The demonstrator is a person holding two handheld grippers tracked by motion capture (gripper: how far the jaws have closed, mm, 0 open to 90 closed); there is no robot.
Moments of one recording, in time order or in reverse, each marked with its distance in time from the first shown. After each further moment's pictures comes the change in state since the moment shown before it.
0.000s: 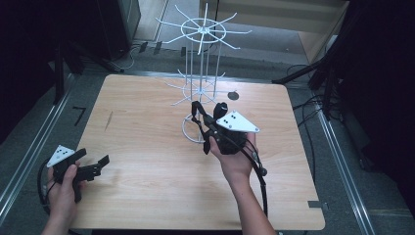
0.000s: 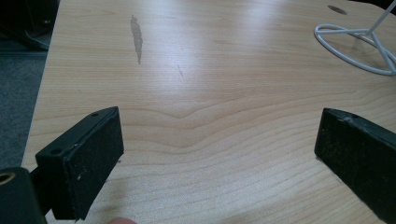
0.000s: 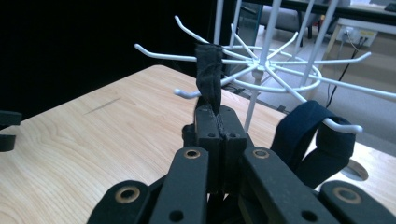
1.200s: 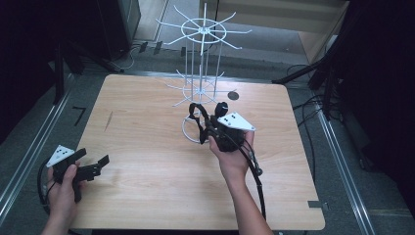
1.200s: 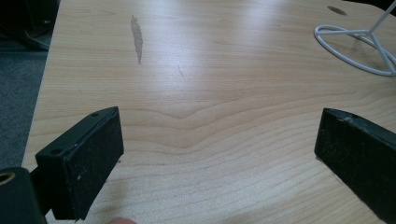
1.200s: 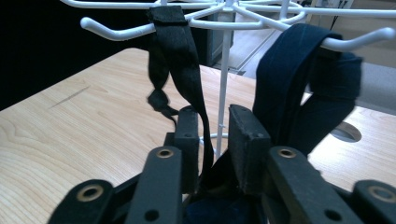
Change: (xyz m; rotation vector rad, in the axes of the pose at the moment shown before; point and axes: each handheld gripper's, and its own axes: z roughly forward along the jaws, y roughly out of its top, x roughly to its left) left arm 0.000 0.000 0.000 -0.003 -0.001 -0.001; right arm -0.014 -0.027 0.024 0.049 -0.078 0.088
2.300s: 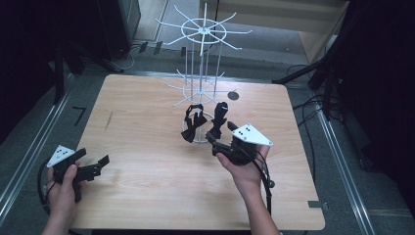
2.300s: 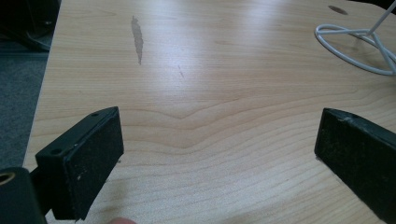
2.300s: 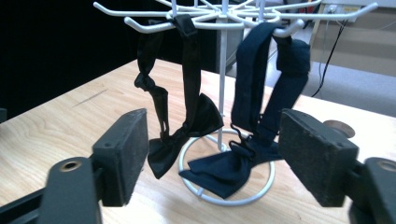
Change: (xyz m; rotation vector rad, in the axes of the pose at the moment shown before) left arm -0.001 0.000 0.000 0.004 0.006 0.005; right arm -0.010 -0.015 -0.041 -0.048 0.047 0.005
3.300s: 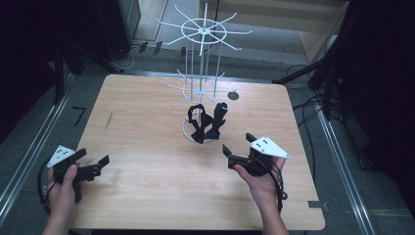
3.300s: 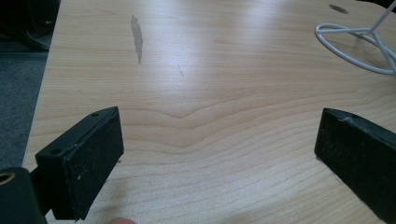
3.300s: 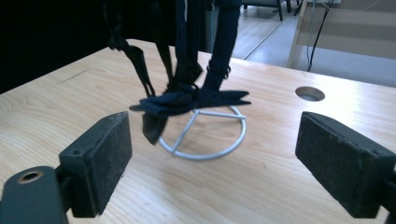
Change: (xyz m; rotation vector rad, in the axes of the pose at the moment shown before) left arm -0.001 0.000 0.000 0.003 0.001 0.000; right arm -0.031 -0.035 -0.029 0.032 -0.032 0.025
